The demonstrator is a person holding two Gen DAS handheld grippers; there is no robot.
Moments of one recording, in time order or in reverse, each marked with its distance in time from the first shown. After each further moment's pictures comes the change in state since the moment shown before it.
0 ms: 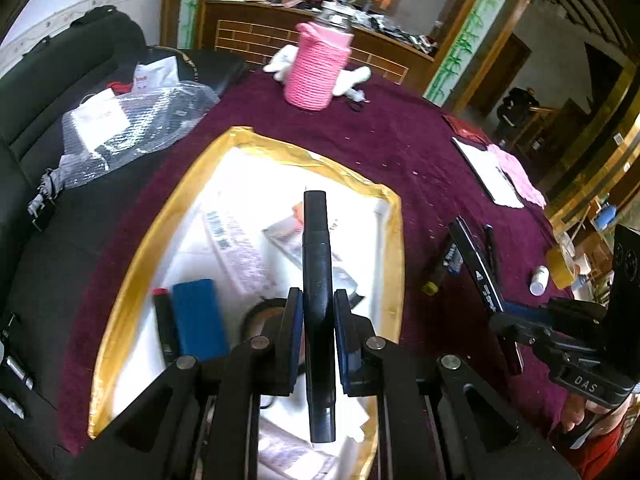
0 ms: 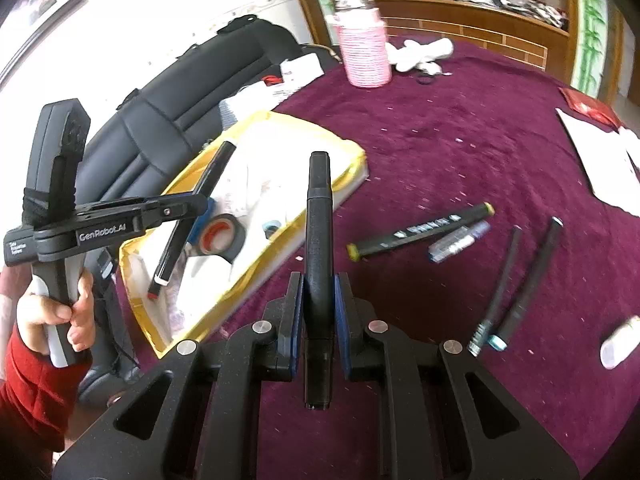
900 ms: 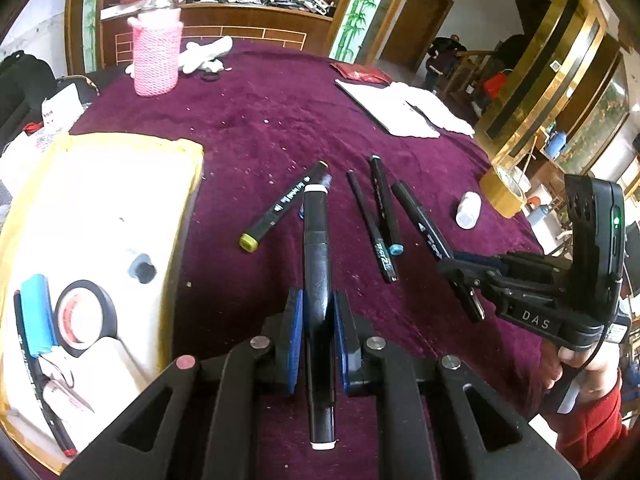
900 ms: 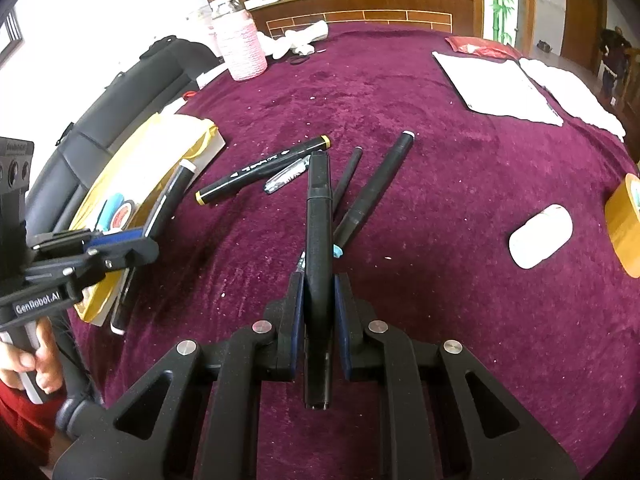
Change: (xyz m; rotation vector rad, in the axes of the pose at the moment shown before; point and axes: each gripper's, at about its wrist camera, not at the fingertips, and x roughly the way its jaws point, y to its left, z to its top) left arm 0.036 -0.138 -0.045 0.238 0.063 -0.169; right arm -0.045 -0.099 -0.073 0.188 -0.029 -0.199
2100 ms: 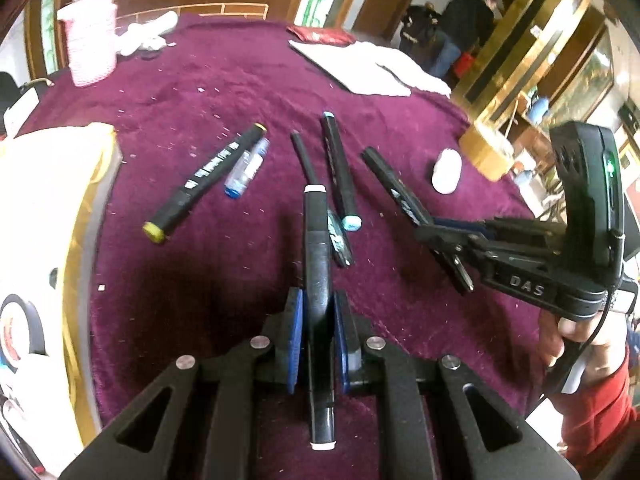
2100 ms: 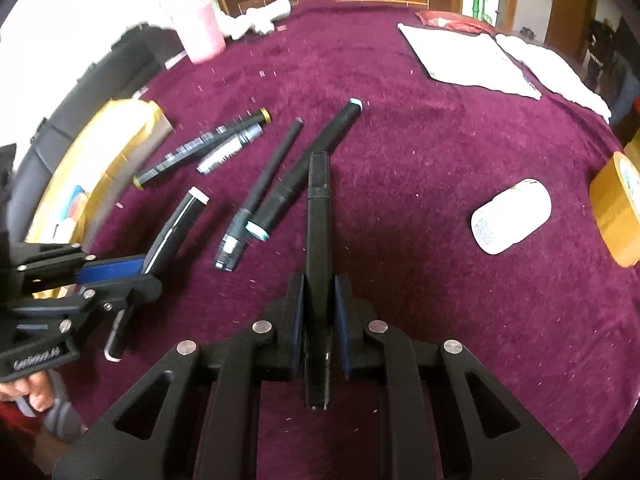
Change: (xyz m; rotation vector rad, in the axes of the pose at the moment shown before) left arm 0.043 -0.035 -0.004 0.074 0.100 -0.070; right arm 0.016 -0.037 -0.004 0.042 0.057 -0.067
